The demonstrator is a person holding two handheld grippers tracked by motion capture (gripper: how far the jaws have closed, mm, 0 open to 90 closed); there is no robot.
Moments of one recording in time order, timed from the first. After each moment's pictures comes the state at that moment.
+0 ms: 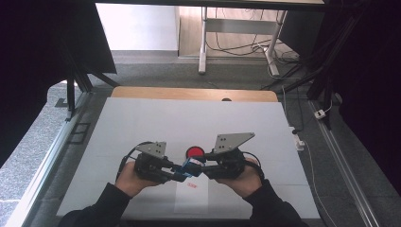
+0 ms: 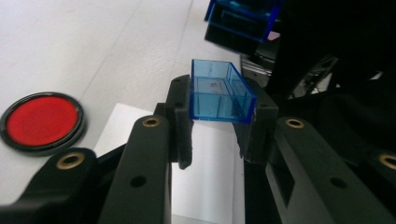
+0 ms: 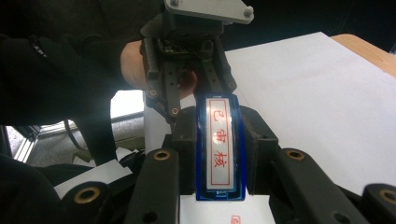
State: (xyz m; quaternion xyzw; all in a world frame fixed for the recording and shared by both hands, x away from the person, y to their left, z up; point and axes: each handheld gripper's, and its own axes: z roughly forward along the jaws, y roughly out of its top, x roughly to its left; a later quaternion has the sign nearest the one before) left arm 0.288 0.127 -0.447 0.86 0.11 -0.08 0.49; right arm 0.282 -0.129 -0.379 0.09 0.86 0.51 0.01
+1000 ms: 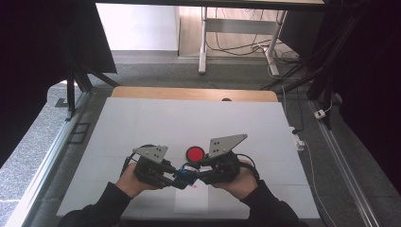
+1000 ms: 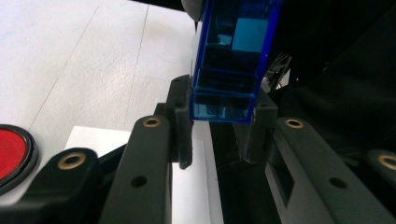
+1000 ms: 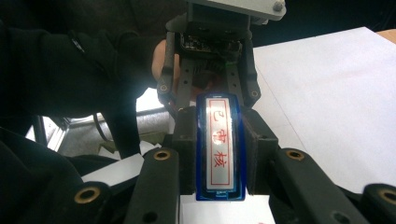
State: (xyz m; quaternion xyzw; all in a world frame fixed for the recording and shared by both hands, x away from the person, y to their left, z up) left arm 0.286 0.126 -0.450 0.85 0.04 -0.12 0.52; right arm 0.279 -0.119 -0.386 0.07 0.86 0.51 -0.04
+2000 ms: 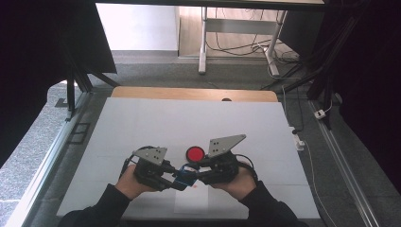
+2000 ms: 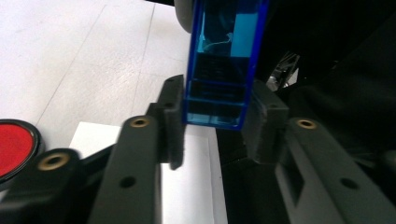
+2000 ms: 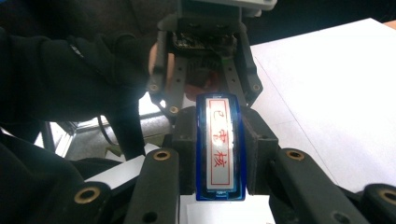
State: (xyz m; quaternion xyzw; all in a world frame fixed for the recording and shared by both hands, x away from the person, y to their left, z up) left arm 0.282 0.127 -0.453 0.85 0.06 -0.10 0.51; right arm 0.282 -0.118 -0.395 0.08 0.86 0.51 -0.05
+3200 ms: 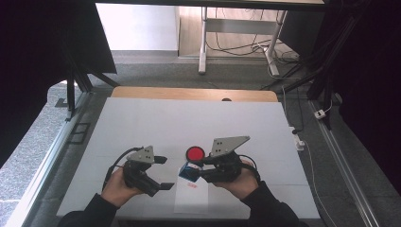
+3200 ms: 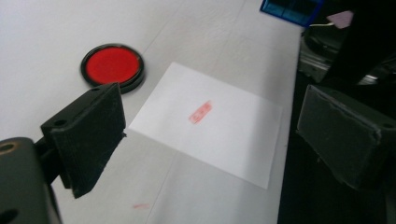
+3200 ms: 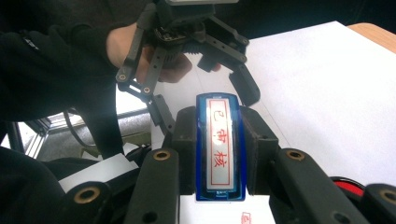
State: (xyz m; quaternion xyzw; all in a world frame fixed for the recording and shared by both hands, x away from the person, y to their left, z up) left arm 0.266 0.155 -0.457 0.87 0.22 0.03 0.44; right arm 0.282 -0.125 -0.394 0.09 0.86 0.50 -0.01
